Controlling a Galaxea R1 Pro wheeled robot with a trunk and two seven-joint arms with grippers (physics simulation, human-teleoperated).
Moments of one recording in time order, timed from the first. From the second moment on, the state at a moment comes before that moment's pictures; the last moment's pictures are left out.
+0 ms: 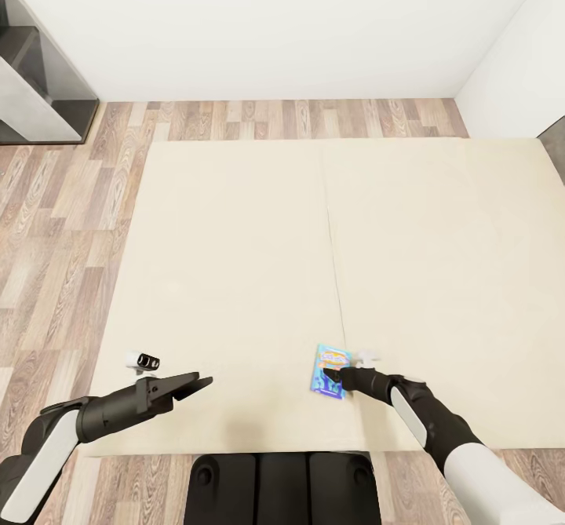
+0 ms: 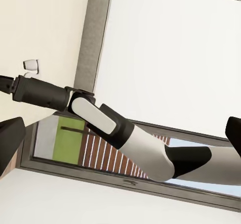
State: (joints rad) left arm -0.26 0.32 0.01 -1.45 0.89 0.99 -1.07; right arm -0.66 -0.12 0.22 -0.64 -0.37 0.31 0.45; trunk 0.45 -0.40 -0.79
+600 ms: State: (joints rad) left arm -0.26 0.32 0.01 -1.45 0.89 0.99 -1.08; right arm -0.73 -0.06 0.22 -0.64 -0.36 0.33 0.44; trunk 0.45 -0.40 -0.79
